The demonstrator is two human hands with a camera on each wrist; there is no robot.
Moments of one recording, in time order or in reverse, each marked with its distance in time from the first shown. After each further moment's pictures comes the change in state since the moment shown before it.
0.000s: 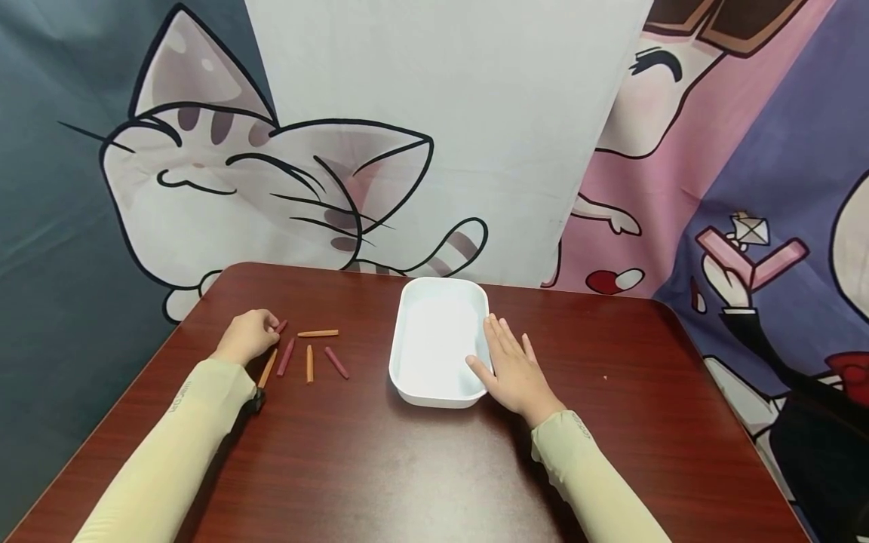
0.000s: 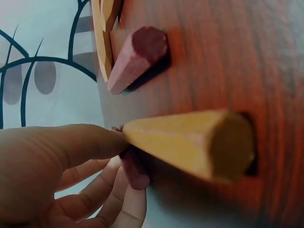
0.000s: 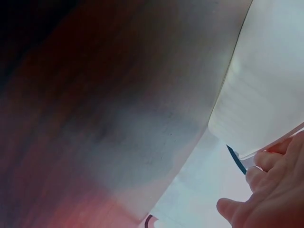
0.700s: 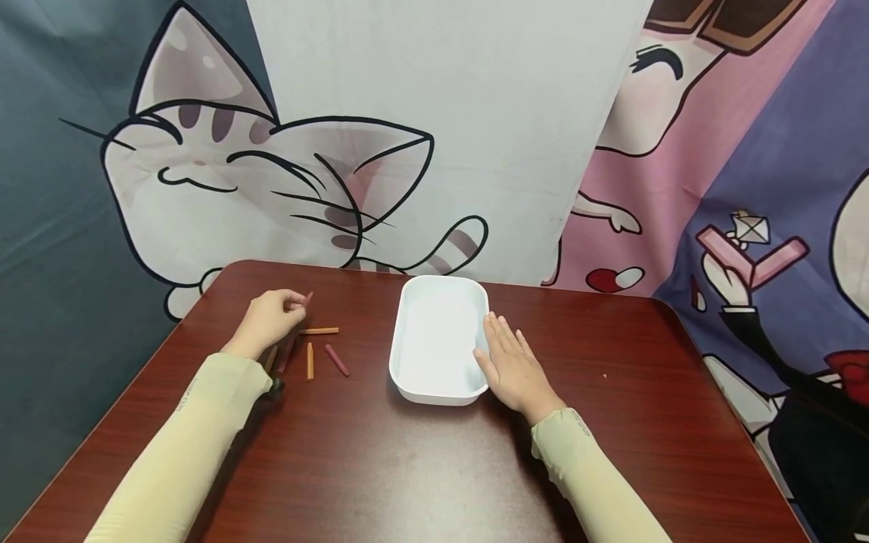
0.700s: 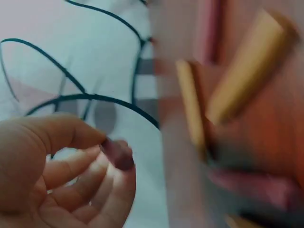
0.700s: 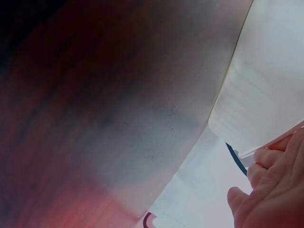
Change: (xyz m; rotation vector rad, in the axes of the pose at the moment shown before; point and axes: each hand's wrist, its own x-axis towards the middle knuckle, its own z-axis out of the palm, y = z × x) left_hand -0.008 0.049 -0.006 -0.212 0.108 0.164; right_hand -0.002 0.001 0.000 -0.040 0.010 -0.058
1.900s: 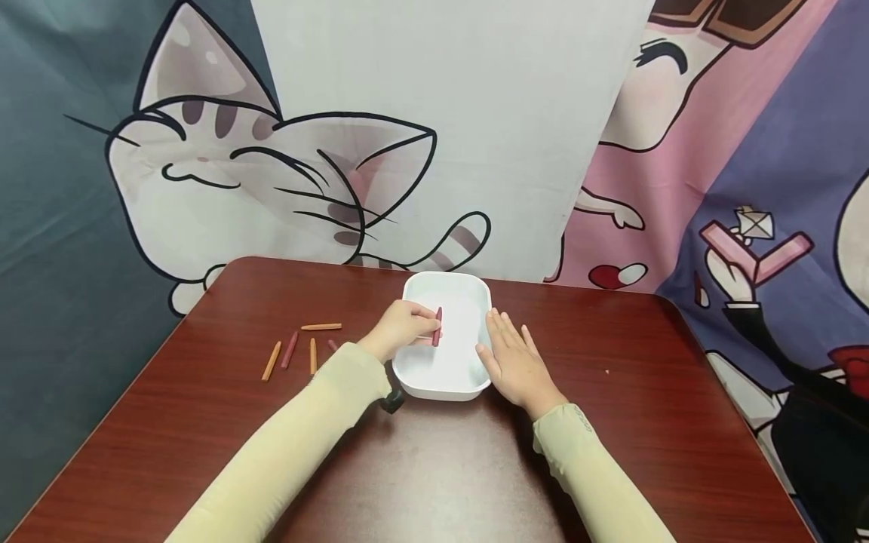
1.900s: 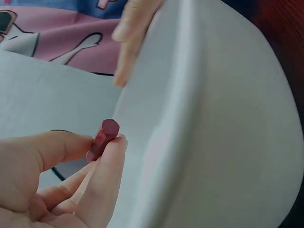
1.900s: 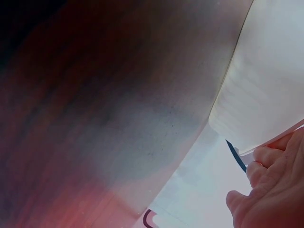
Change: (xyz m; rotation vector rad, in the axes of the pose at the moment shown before) left_hand 0.007 0.145 0.127 -0.565 -0.304 -0.188; right_hand 0.002 0.000 -0.001 -0.021 -0.002 0.020
